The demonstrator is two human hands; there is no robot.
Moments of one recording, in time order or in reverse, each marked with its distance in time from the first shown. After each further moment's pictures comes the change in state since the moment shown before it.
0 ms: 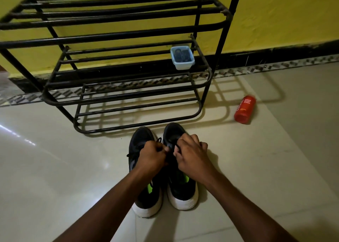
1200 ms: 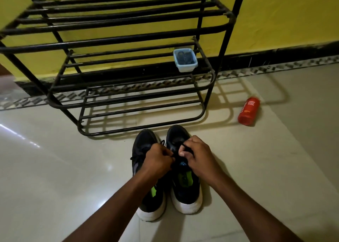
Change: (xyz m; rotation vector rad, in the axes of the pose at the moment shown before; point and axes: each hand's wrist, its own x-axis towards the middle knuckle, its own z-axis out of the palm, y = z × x) left_hand 0.012 -0.006 0.004 0.111 -0.038 -0.031; right_hand 0.005 0.012 -0.001 0.413 0.073 0.049
